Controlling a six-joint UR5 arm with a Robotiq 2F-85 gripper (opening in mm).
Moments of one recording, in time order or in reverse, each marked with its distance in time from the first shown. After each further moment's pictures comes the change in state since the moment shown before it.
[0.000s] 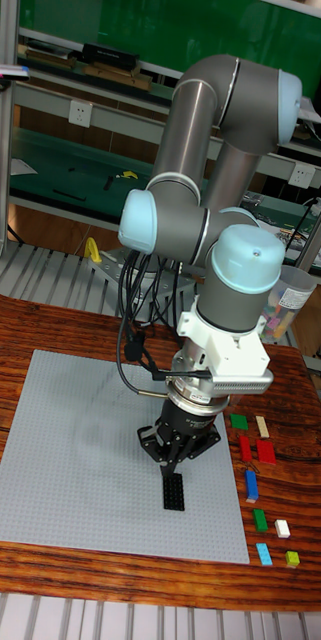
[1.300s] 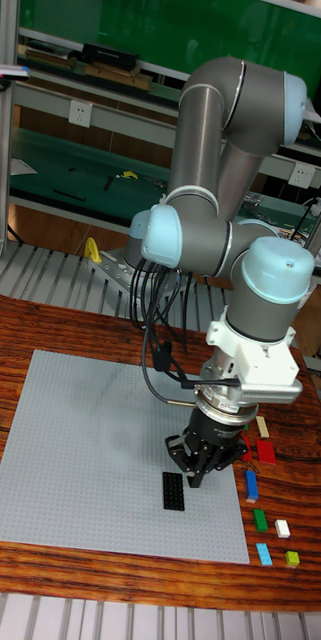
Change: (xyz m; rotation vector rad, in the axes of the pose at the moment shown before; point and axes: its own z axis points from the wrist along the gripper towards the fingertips) arm -0.018 0.048 0.008 -0.021 -0.032 0.048
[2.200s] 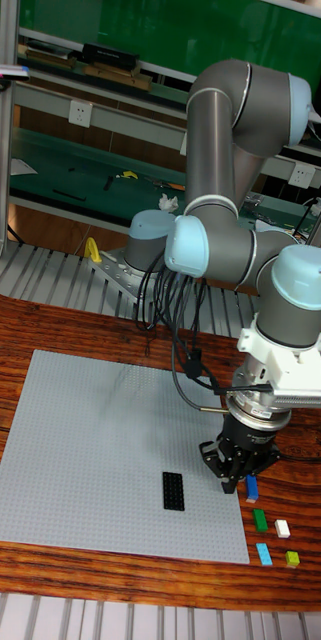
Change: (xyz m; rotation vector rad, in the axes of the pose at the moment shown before) arm -0.011 0.054 0.005 -0.034 -0.026 0.067
